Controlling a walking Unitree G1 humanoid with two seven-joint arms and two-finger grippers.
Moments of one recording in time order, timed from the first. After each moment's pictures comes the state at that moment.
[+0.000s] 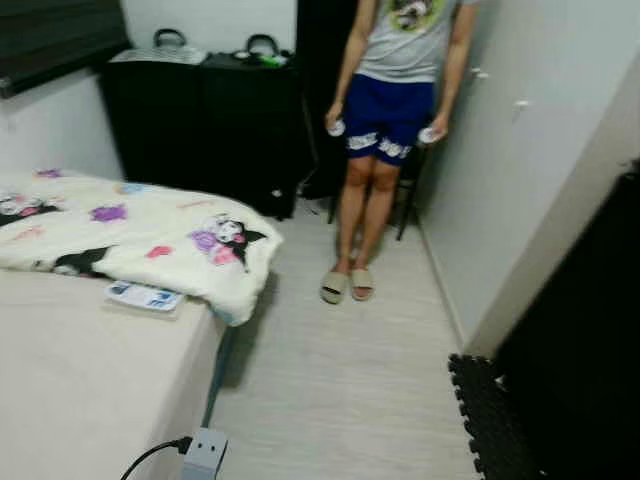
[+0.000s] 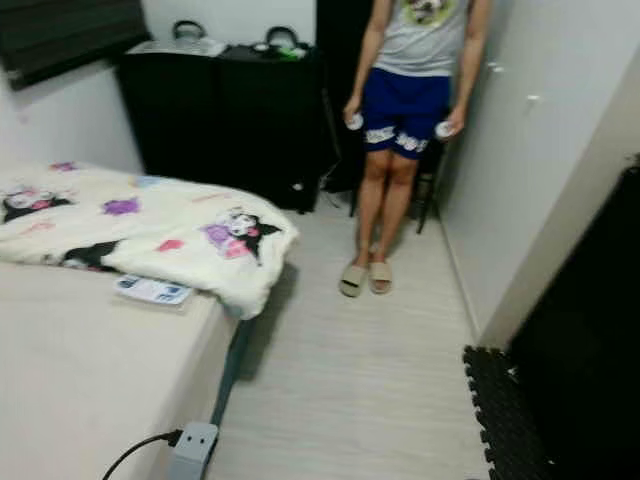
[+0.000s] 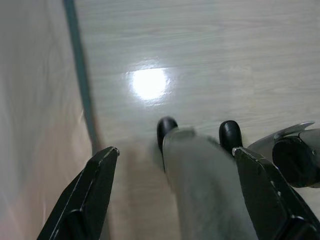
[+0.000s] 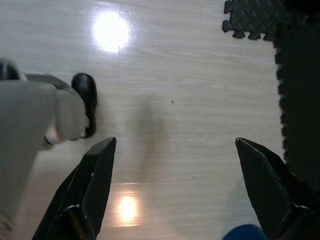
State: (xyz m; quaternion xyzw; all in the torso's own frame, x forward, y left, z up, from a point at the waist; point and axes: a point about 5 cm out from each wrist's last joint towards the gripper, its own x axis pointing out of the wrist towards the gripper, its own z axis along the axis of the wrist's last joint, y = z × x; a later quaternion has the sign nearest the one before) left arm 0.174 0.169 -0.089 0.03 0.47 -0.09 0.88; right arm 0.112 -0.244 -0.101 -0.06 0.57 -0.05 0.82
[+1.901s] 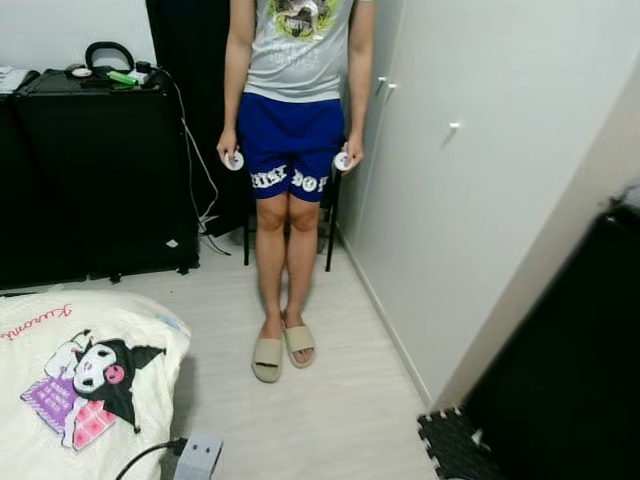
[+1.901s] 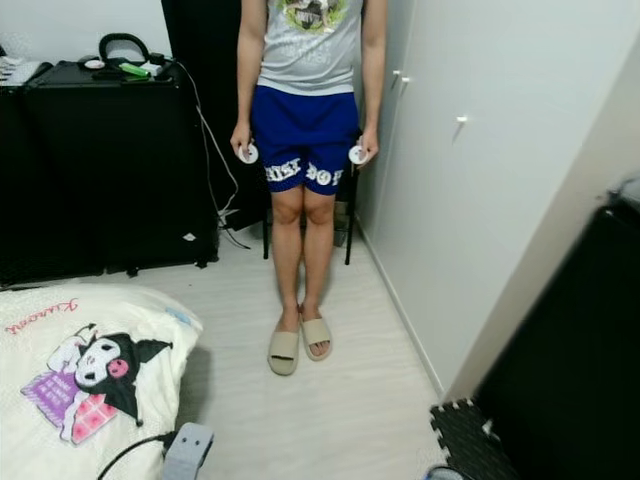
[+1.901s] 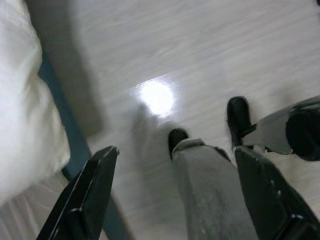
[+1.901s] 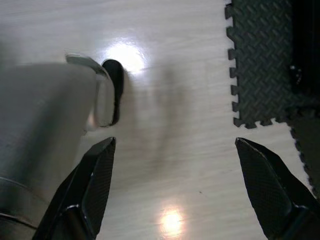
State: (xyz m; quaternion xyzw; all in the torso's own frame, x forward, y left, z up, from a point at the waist) left arm 0.176 0.167 -0.088 0.03 0.47 -0.10 0.88; right arm 0.115 -0.227 -0.104 -0.05 0.56 -0.02 0.82
